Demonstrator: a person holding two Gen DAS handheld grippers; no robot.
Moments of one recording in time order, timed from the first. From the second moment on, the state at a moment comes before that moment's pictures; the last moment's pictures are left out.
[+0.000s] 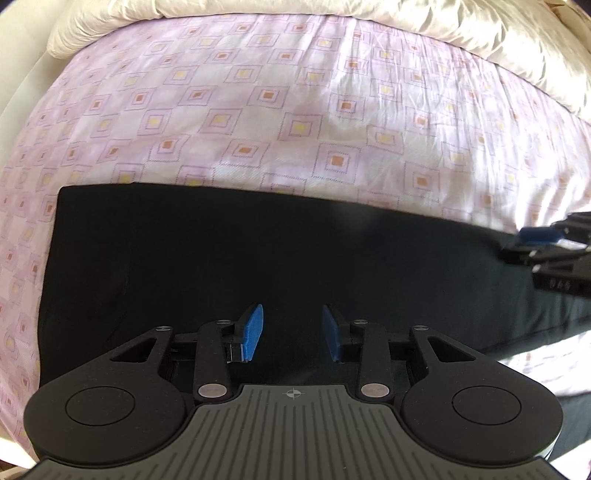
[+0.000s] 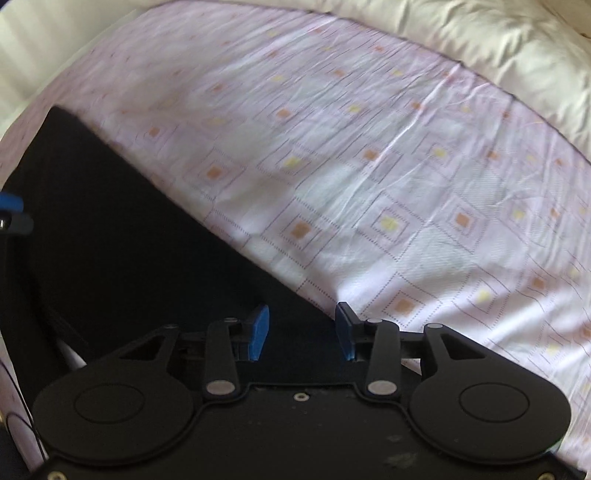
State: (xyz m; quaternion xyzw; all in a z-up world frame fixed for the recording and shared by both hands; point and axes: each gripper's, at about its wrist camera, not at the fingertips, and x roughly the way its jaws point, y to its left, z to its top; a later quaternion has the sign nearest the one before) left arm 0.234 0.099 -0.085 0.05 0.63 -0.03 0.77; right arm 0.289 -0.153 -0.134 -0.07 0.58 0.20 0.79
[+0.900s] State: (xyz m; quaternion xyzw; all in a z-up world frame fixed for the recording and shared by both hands) left arm 0.289 0.069 -0.104 -0.05 0.65 -0.04 0.75; right arm 0.139 -0.144 -0.093 -0.02 0.54 0.14 0.83
